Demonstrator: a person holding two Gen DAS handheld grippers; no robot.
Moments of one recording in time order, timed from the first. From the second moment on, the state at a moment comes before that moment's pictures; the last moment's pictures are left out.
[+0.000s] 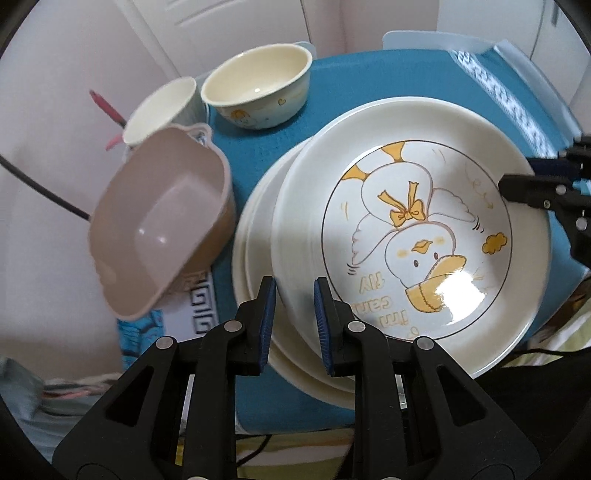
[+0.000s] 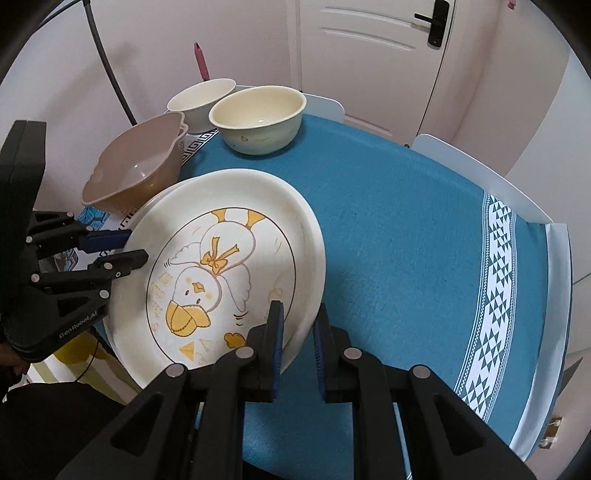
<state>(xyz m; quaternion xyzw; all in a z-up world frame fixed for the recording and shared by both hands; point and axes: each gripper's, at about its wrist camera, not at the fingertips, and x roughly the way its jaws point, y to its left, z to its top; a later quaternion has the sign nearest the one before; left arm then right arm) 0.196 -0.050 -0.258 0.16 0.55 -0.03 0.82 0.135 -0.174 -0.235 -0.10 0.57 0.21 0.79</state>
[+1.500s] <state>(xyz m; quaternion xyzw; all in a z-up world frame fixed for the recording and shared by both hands) 0.183 0.039 -0.148 -0.02 0.46 0.09 0.88 0.173 -0.175 -0.190 -0.01 0.53 0.30 0.79</state>
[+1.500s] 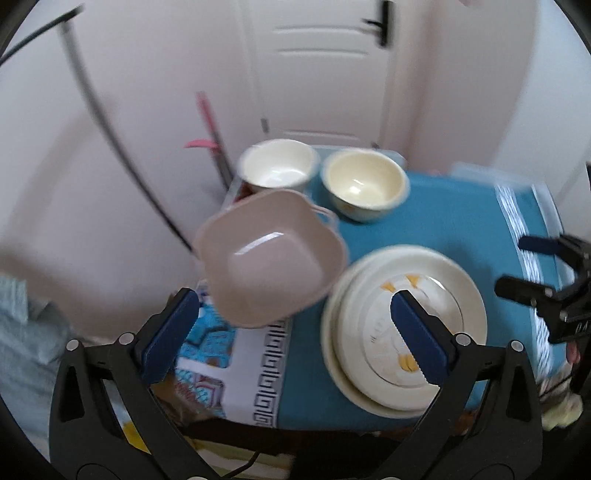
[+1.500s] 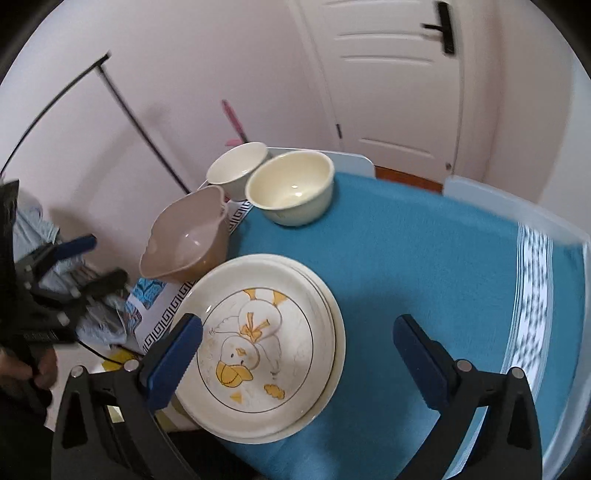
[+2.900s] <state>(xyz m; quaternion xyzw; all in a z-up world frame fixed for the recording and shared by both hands) 0.258 0.148 -0.250 -0.13 0.56 0.02 0.82 0.249 -0.004 -0.266 -0.02 0.61 0.32 0.73</state>
